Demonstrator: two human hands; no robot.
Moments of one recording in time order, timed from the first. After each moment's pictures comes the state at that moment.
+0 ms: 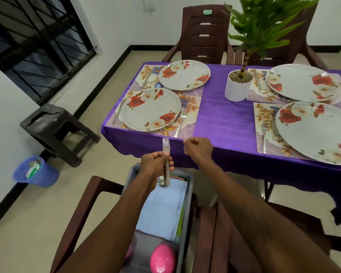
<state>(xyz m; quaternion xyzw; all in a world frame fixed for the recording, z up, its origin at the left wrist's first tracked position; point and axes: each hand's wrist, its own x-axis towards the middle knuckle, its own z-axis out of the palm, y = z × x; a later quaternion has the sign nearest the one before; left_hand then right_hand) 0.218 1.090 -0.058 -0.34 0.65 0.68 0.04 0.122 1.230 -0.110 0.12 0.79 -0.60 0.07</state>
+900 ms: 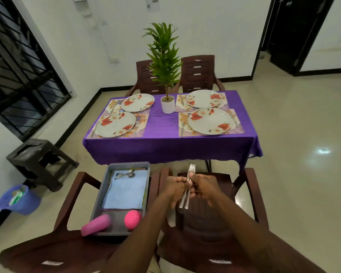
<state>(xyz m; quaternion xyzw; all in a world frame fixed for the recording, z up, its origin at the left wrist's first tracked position) 0.543 1.387 0.052 -0.16 0.66 0.70 0.22 0.546 1.527 0.049 0.21 0.62 -0.74 0.15</state>
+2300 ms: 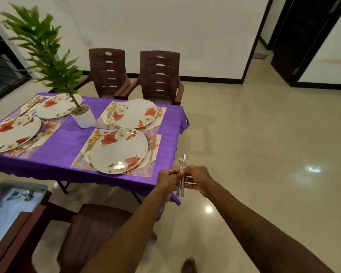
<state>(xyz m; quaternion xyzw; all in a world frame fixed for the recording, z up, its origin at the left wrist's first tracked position) 0.165 1.954 -0.009 -0.23 0.66 0.70 0.14 0.145 2.090 0.020 0.20 0.66 -0.68 0.25</state>
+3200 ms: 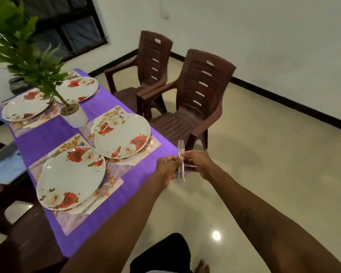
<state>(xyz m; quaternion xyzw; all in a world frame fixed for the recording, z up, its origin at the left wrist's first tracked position) -0.331 2.076 0.010 -0.43 0.52 0.74 -0.07 -0.440 2.164 0.018 0.00 0.69 -0.57 0.44</state>
